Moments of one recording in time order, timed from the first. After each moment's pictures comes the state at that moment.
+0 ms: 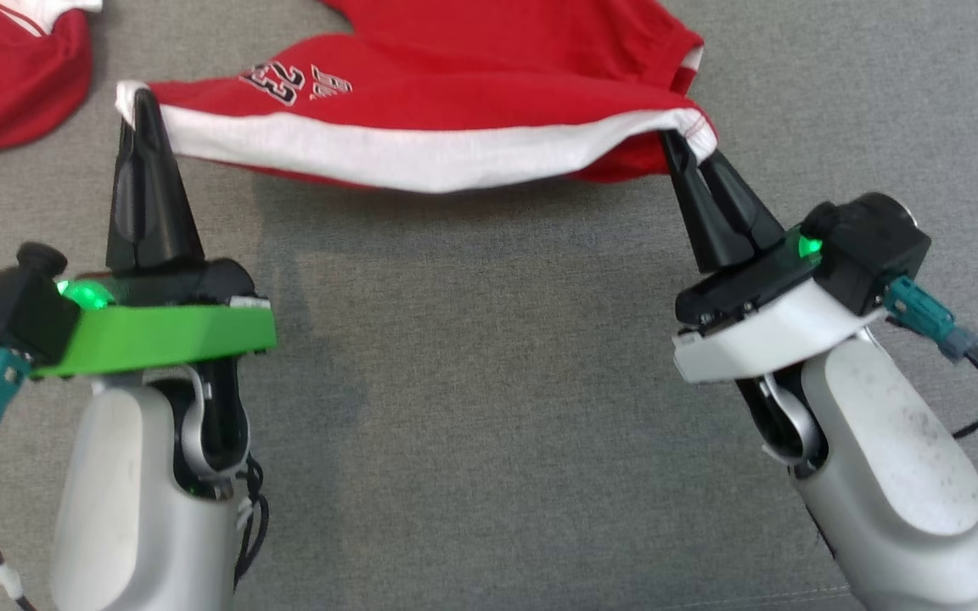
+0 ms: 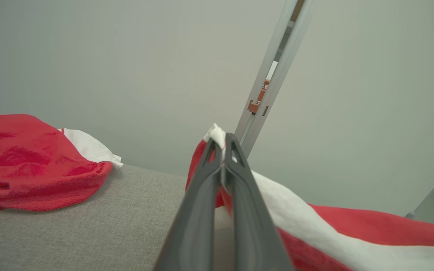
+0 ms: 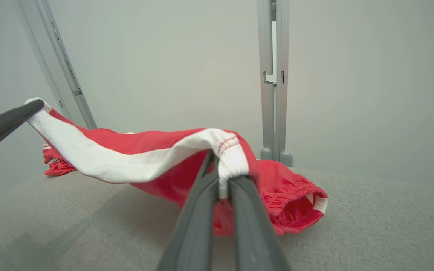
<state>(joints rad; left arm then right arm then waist) -0.45 0.05 -0.07 0.07 -0.45 -0.02 -0.26 -0.51 -0.19 0.36 0.11 0.32 0.13 -0.26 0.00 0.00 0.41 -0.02</state>
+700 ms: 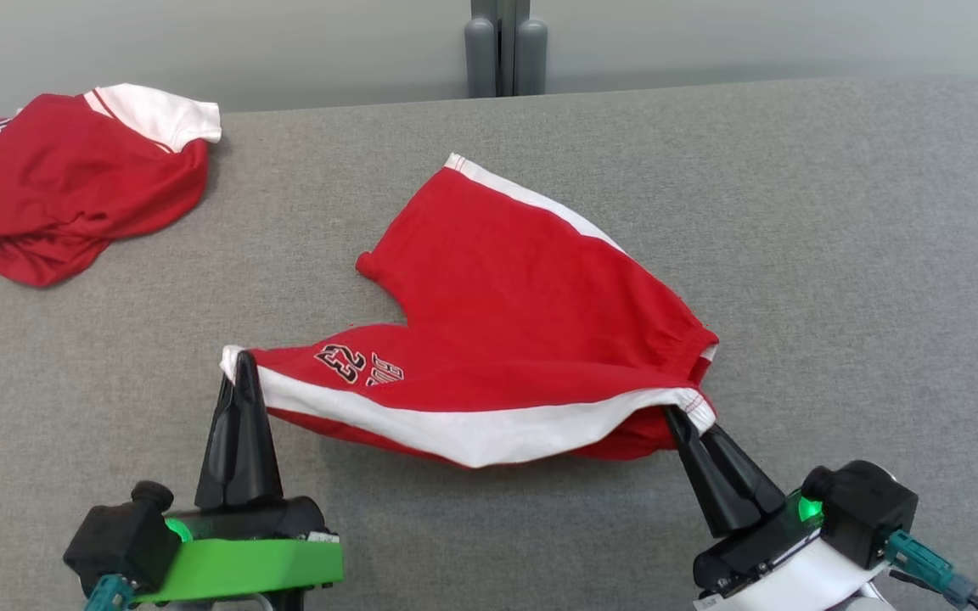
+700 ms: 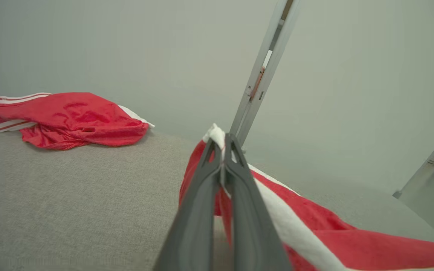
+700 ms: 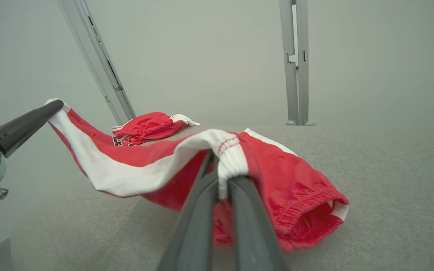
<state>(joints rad) 0.05 0.06 -0.20 -0.18 -0.43 0.10 -0.25 0.05 -0.24 0.38 -0.15 0.35 0.13 -0.24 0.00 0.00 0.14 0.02</state>
